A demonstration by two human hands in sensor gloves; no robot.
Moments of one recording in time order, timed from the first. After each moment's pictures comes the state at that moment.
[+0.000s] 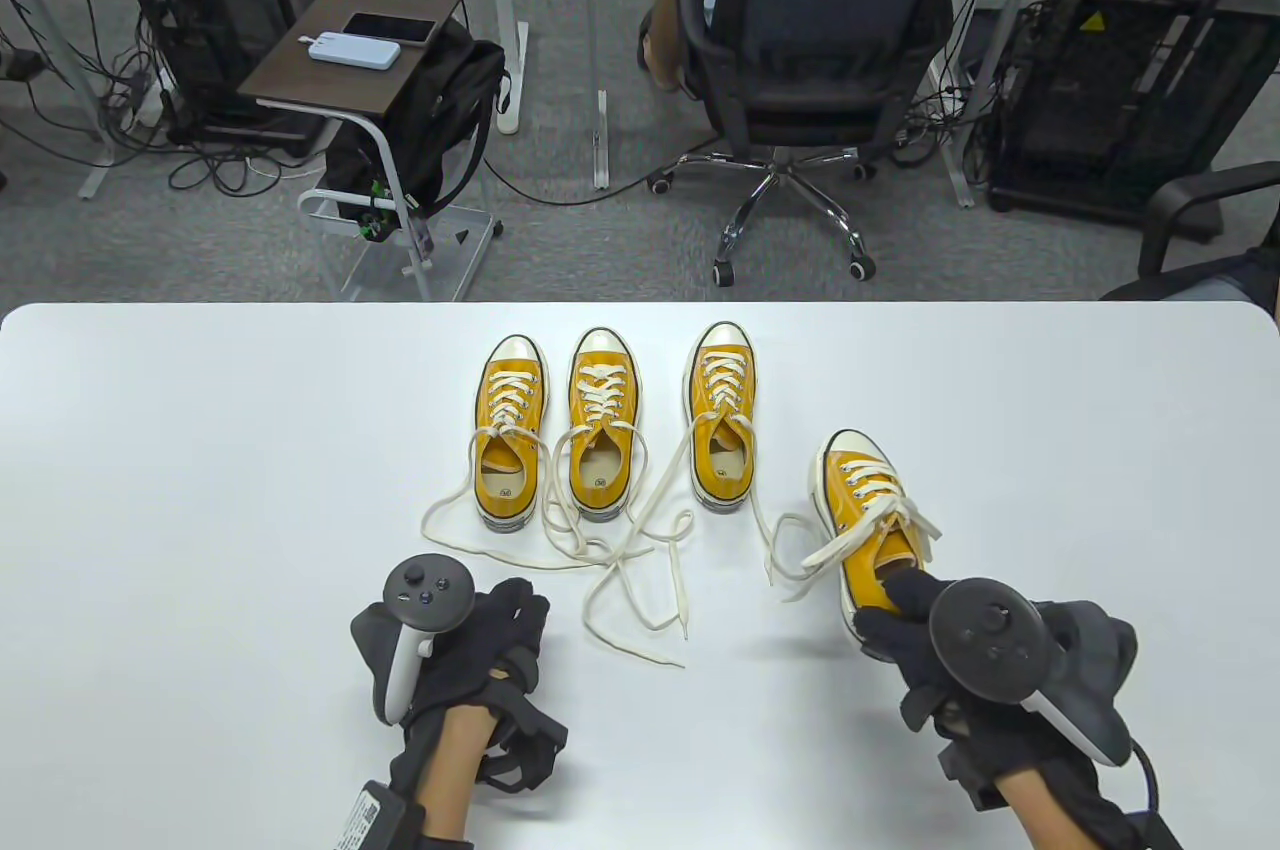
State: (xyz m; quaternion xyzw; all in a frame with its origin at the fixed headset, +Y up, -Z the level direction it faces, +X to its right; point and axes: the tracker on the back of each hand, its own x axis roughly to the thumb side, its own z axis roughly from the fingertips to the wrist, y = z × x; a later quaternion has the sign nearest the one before) left_hand -0.191 -0.742 -0.283 -0.14 0.14 0.41 0.89; right_hand 0.191 -0.566 -0.223 0.08 -0.10 0.98 0.12
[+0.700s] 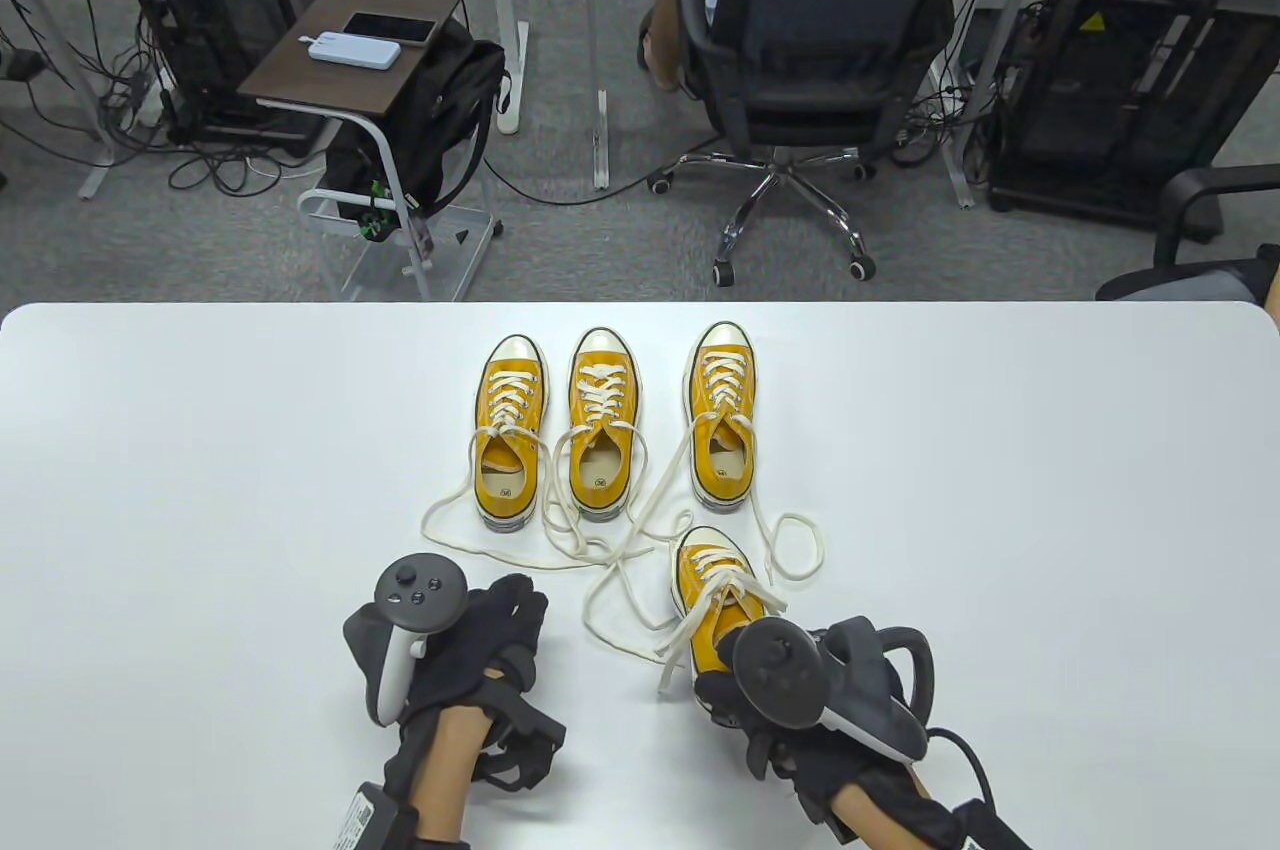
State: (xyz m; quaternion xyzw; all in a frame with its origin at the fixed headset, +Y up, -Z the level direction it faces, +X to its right) left_hand -0.194 -0.740 -0.283 -0.13 0.13 0.42 0.89; right_hand 0.098 -0.638 -0.234 0.15 0.00 0.98 0.09
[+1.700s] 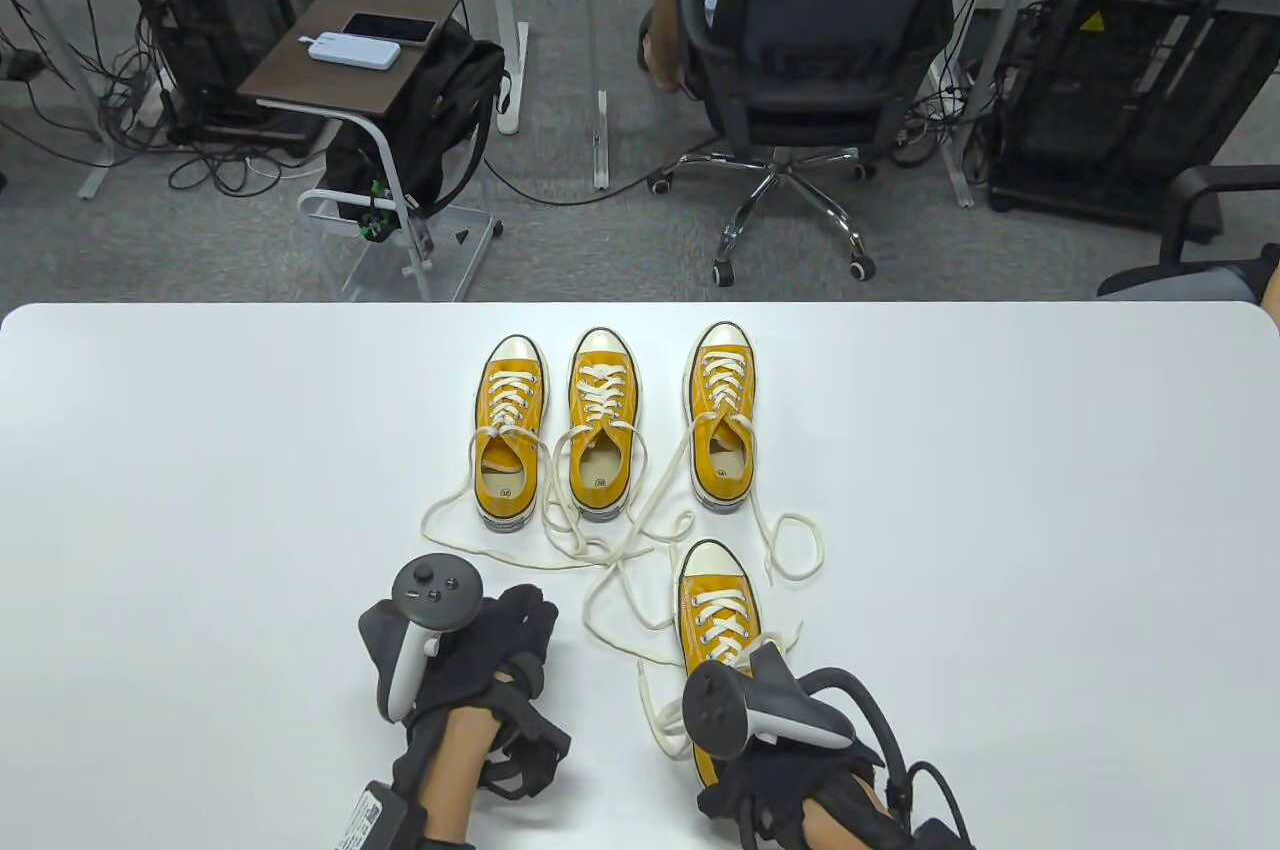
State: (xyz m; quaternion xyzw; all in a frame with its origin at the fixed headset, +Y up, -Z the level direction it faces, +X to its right) left_hand -0.186 -0.743 -0.283 -0.16 0.12 0.40 0.89; right_hand 0.084 -0.731 -0.226 0.21 0.32 0.93 0.01
